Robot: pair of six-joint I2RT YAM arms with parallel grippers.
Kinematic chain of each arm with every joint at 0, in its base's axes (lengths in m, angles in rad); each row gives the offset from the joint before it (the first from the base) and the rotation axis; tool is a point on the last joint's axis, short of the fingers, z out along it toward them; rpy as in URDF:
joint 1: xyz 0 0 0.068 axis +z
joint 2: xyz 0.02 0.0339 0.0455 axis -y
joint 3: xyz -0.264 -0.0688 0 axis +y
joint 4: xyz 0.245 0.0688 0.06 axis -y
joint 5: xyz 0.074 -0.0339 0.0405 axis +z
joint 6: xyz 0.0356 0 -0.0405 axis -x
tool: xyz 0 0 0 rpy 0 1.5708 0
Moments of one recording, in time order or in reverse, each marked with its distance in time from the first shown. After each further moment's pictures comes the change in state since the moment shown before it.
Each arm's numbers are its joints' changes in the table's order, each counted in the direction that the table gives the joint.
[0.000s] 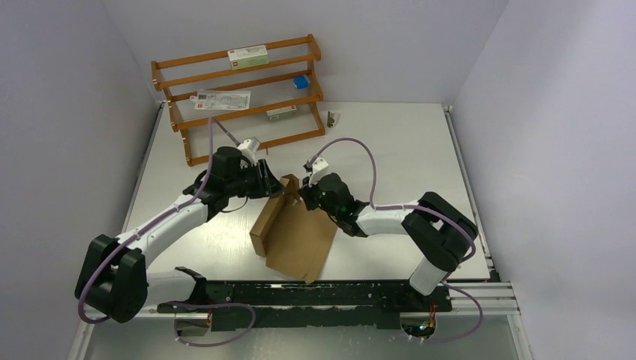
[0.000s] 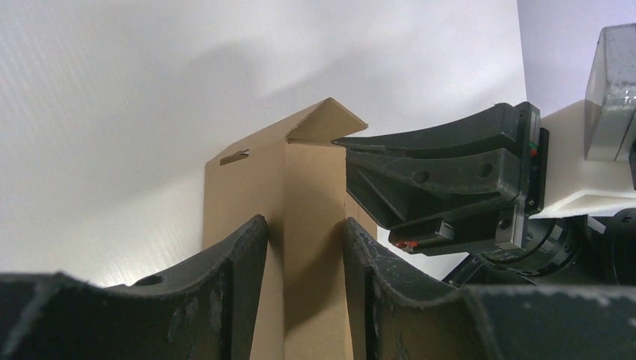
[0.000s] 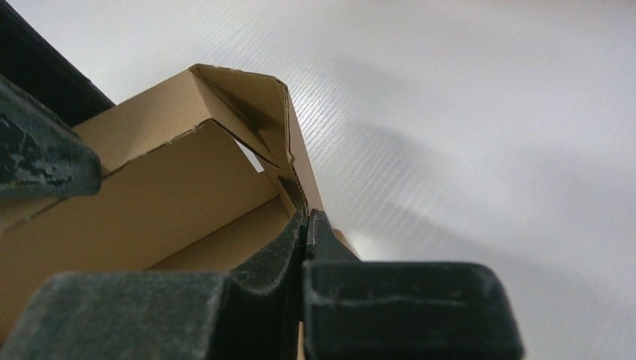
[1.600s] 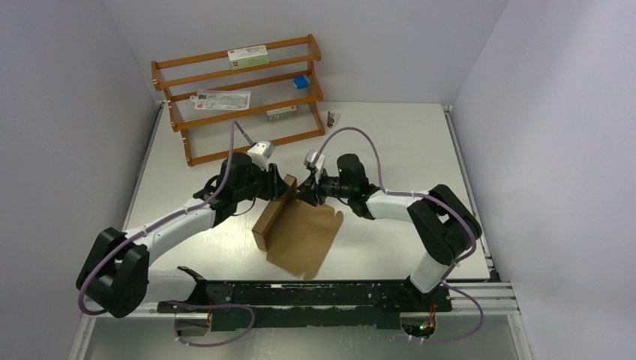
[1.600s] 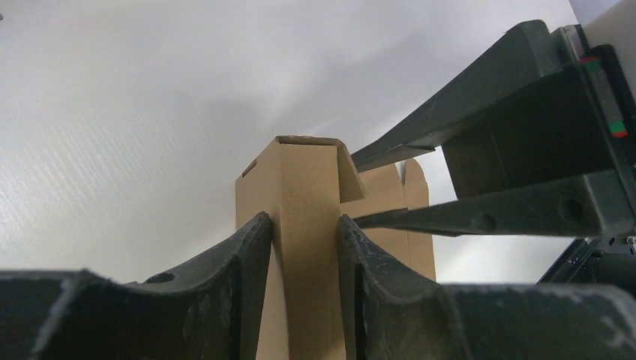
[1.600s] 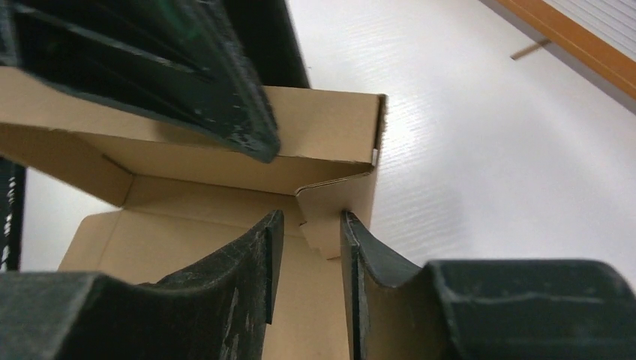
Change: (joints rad) left arm -0.121 -0.027 0.051 0.174 0.131 -0.223; right arm -0.207 -0.015 -0.040 0.000 0.712 0.312
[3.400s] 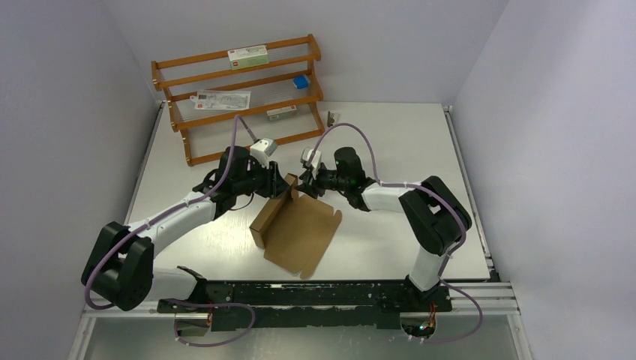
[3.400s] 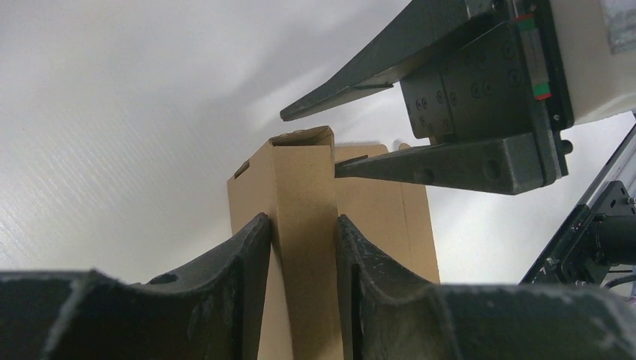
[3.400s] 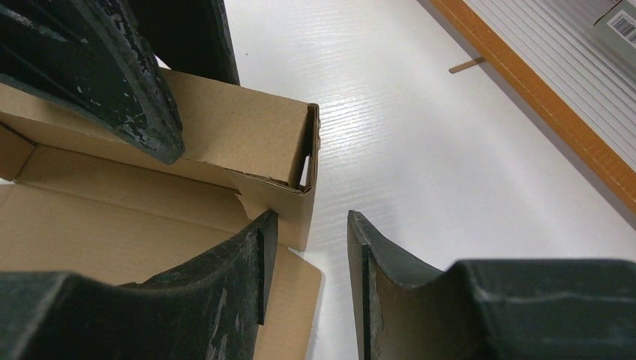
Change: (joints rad) left arm 0.048 -0.051 -0.054 -0.034 -0.137 -0.094; right arm -0.034 -0.089 -0.101 -0.054 0.004 0.224
